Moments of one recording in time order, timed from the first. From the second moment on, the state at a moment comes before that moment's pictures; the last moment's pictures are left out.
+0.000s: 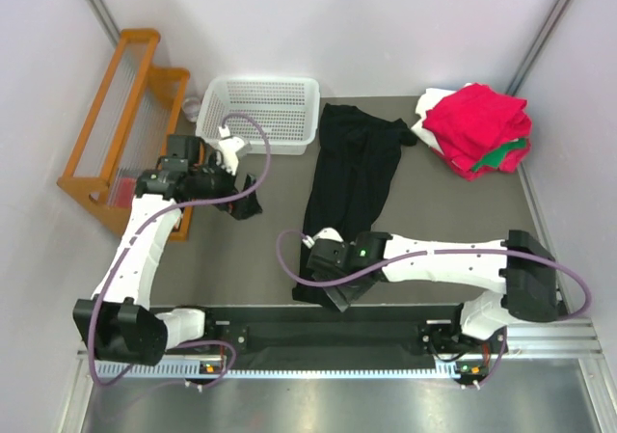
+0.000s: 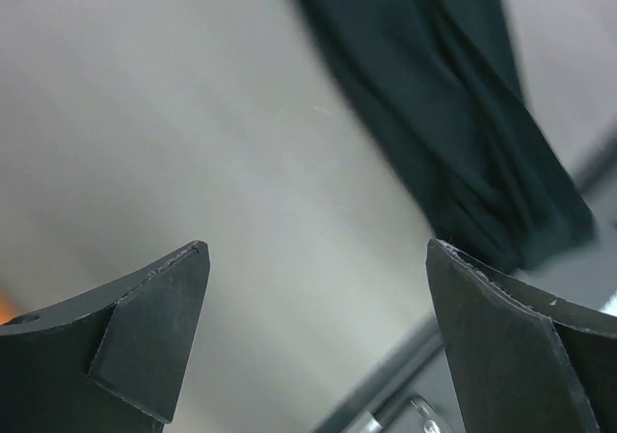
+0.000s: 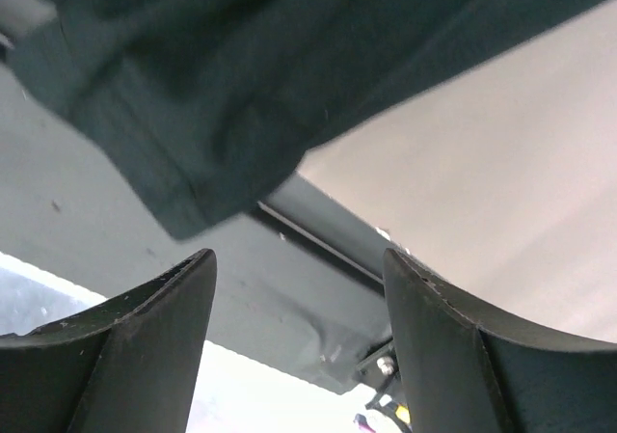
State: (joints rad) left arm -0.05 1.22 1.21 -0.87 0.59 0.32; right arm 1.29 1.49 1.13 -0.98 0.21 0.54
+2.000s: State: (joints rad) left arm 0.50 1.20 1.22 -1.04 1.07 0.37; right arm 1.18 1.88 1.26 -0.72 0.18 0.31
